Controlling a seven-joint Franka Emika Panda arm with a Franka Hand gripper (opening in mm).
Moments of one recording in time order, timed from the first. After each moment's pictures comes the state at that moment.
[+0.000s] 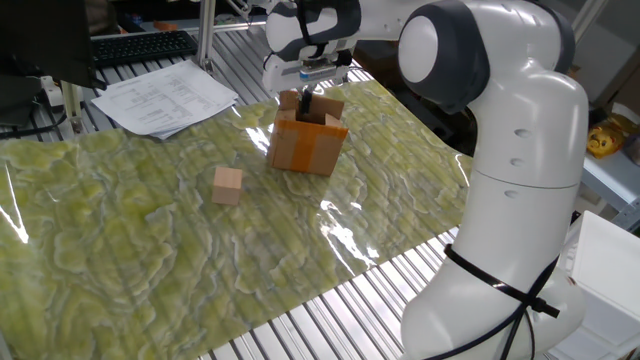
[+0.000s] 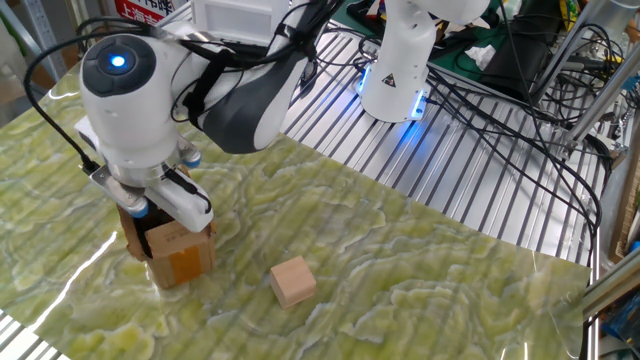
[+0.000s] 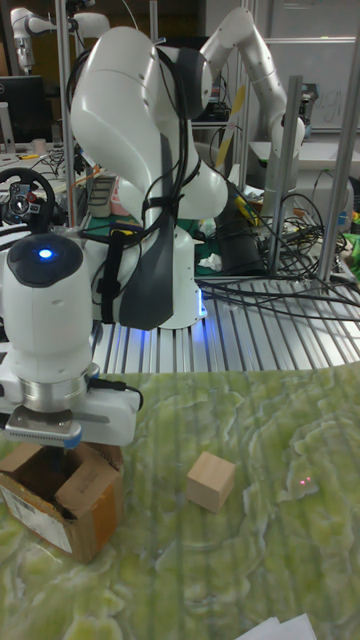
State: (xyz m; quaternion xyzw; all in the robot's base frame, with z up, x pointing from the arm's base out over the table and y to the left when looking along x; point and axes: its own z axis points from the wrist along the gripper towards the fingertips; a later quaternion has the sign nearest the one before) arm 0.635 -0.151 0.196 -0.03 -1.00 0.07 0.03
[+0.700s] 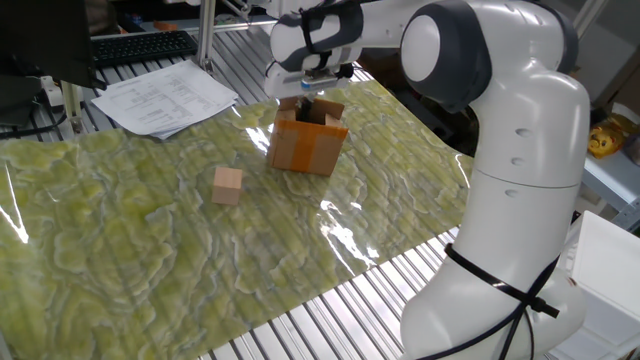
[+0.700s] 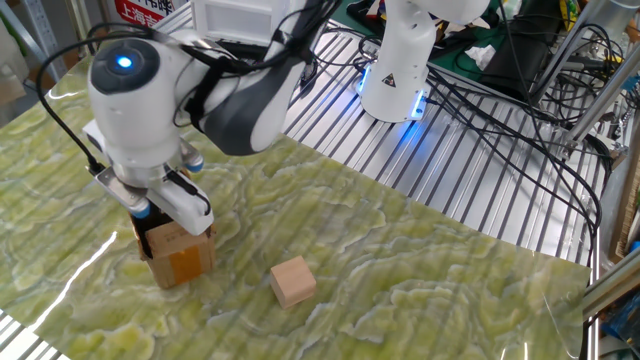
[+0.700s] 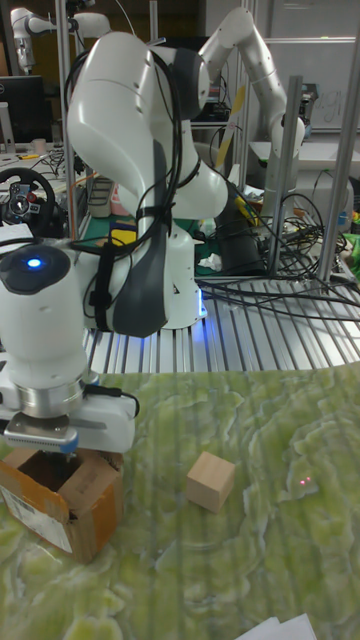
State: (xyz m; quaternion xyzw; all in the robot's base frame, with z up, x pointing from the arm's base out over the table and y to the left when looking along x) arm 0.632 -0.151 0.178 -0.05 -1.00 0.04 0.01
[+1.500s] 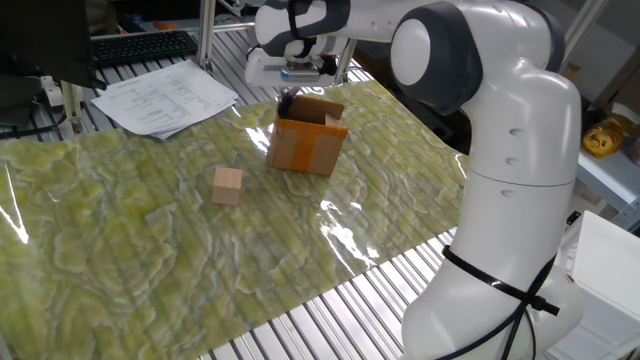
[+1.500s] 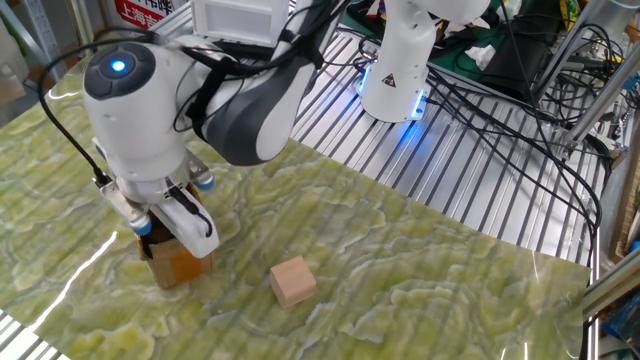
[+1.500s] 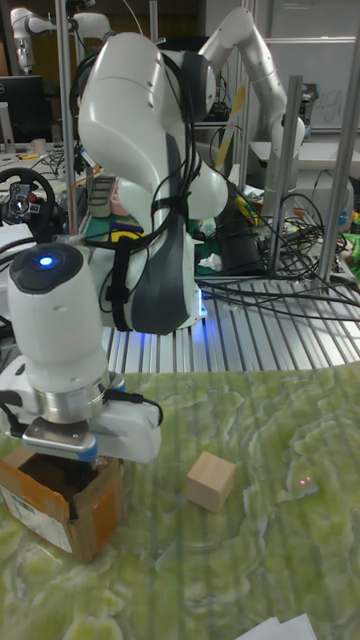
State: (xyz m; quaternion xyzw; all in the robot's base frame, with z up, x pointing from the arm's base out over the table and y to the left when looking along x) arm 0.652 -0.110 0.188 -0.11 -0.99 0.00 0.01
